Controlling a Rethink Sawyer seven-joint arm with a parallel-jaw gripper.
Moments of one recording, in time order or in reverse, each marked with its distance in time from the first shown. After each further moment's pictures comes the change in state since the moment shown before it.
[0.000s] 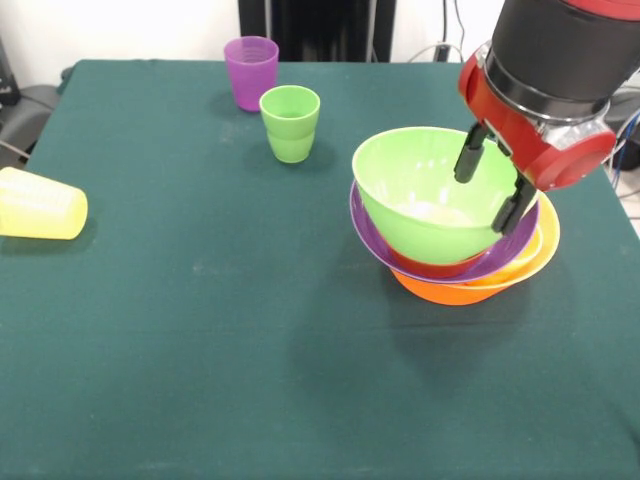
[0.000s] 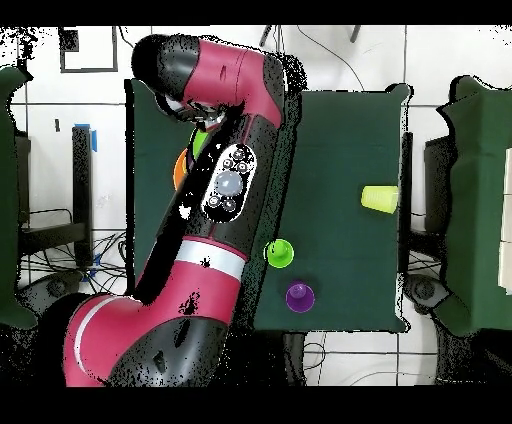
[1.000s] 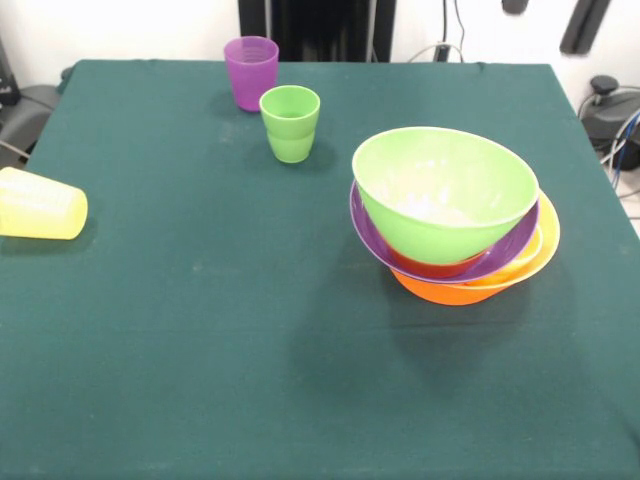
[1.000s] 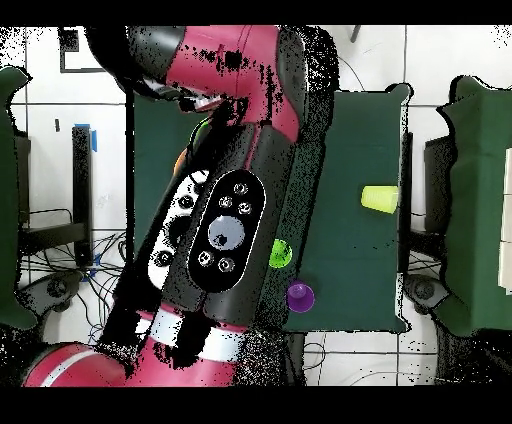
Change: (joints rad) arm 0.009 -0.243 -0.006 0.082 -0.004 0.001 0.000
